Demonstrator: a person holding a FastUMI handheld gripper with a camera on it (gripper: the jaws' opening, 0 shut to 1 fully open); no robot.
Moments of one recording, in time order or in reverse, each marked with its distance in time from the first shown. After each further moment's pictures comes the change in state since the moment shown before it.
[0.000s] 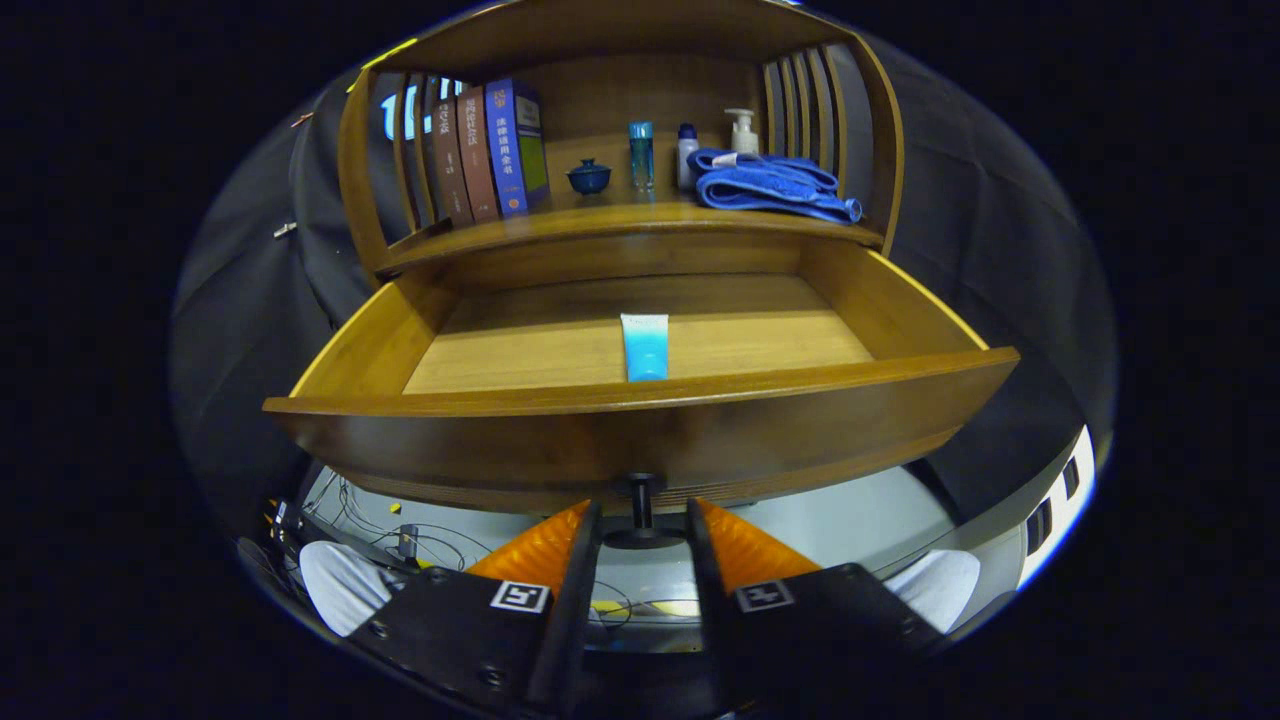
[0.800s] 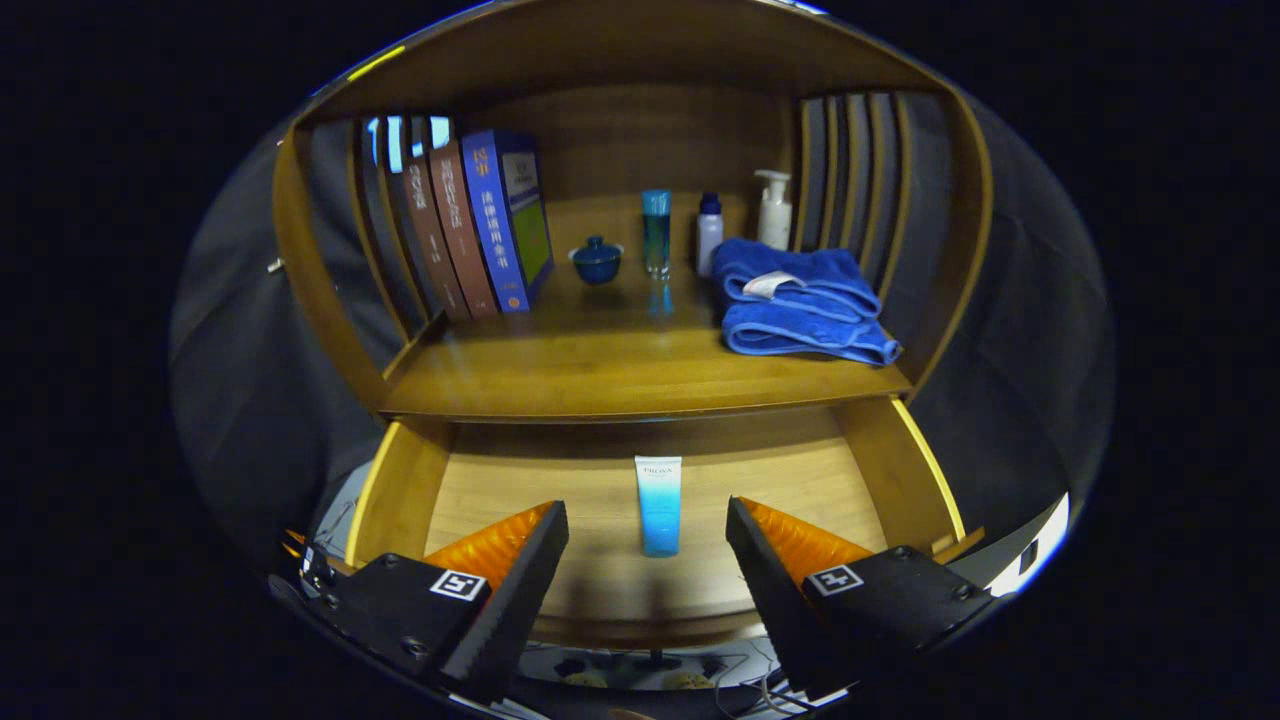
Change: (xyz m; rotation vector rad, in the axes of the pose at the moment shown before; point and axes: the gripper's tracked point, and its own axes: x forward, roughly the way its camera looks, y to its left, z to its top) arm 0.065 0.016 0.148 -0.038 0.104 0.023
